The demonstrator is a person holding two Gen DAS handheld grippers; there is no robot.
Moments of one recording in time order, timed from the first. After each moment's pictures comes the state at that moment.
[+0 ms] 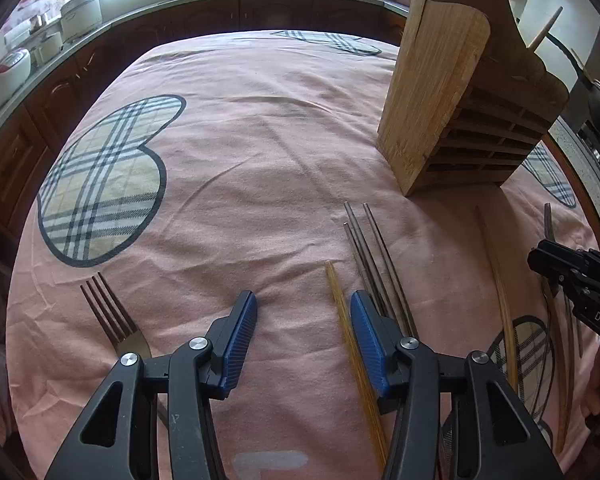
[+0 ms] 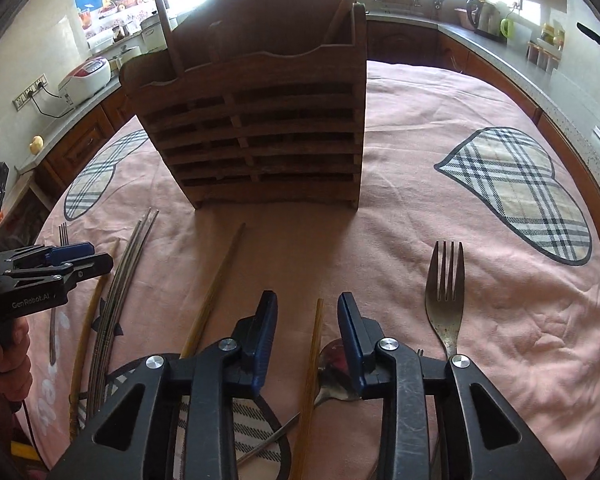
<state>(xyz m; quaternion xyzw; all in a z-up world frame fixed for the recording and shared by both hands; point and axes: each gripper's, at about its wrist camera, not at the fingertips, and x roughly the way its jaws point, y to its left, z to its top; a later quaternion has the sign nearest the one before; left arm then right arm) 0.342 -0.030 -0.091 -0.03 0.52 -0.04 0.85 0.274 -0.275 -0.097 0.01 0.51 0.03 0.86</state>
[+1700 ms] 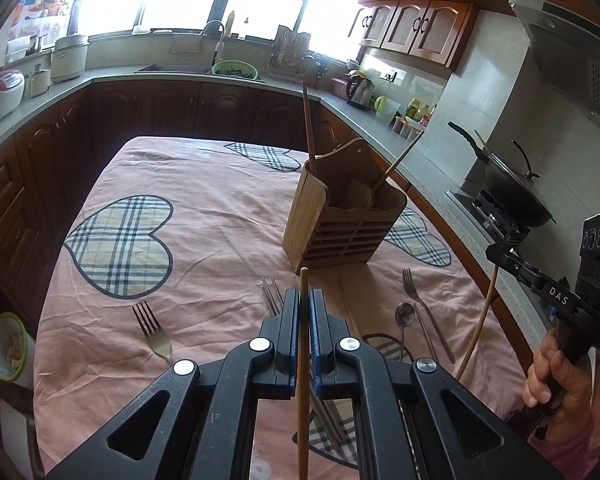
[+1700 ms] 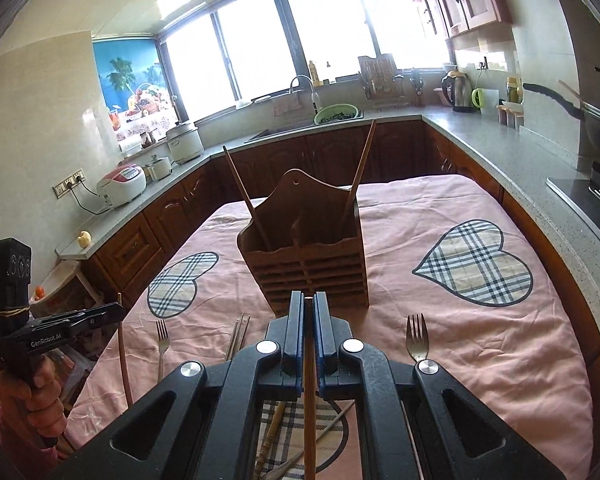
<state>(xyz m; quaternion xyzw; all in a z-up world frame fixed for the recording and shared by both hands) 0.199 0.023 0.059 -0.12 0.36 -0.14 0.91 0.191 -0.272 0.046 0.09 0.33 0.04 0.94</state>
